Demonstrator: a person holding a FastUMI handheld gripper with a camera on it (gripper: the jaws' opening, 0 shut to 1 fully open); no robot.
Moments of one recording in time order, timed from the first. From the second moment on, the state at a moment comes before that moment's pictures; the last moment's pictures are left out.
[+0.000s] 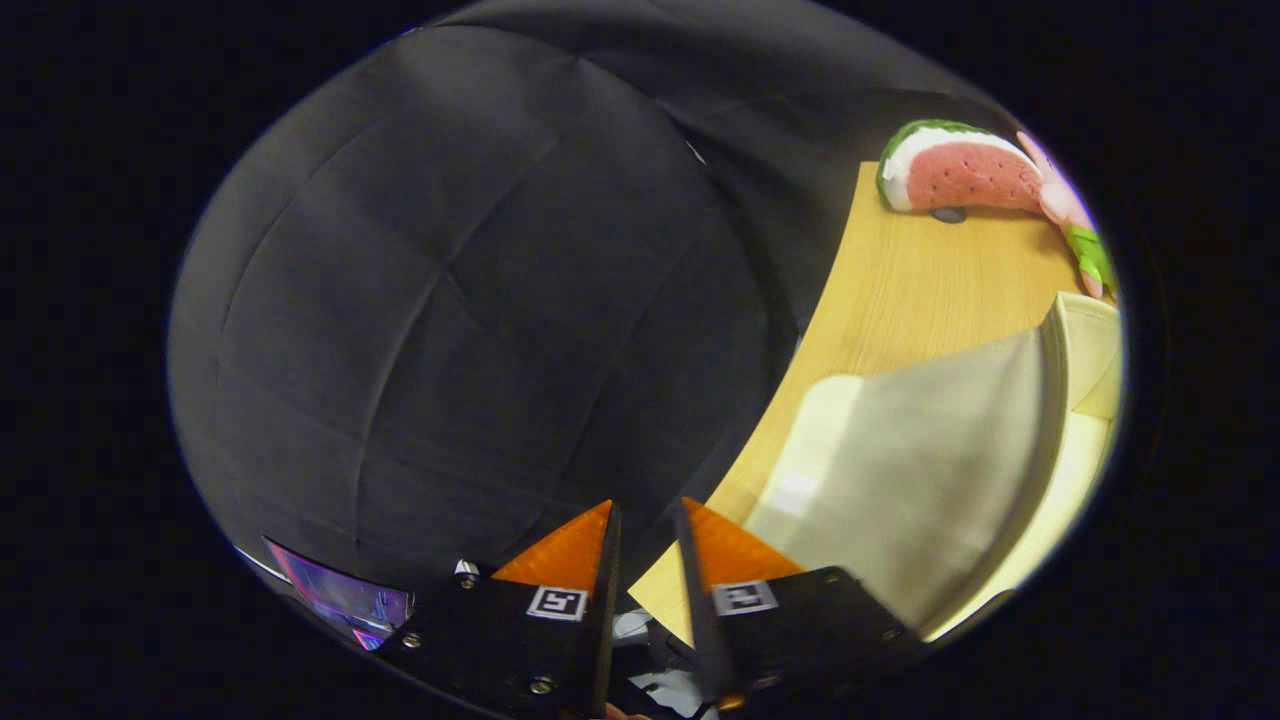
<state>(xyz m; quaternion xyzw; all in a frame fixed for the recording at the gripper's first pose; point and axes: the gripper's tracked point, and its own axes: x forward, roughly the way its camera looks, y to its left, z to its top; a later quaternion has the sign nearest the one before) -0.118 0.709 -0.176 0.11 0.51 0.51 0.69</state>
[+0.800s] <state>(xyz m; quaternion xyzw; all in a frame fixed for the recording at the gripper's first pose) -0.054 0.497 -0.073 0.12 0.33 0.48 0.81</state>
